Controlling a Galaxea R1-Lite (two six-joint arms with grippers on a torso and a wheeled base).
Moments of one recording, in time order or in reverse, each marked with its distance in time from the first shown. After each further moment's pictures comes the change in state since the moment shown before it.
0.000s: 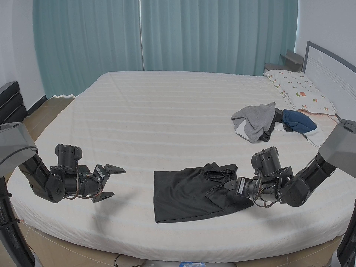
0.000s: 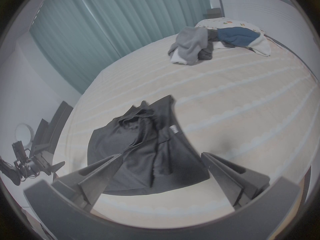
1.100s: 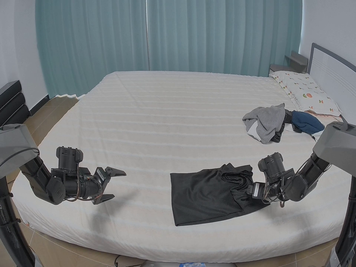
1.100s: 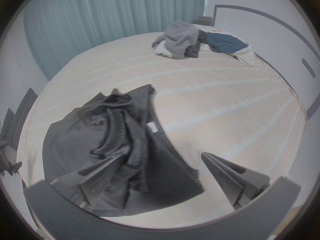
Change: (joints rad) left arm -0.005 0.009 0.010 -0.004 0.001 0.005; right arm -0.178 0.064 0.021 0.080 -0.184 -0.113
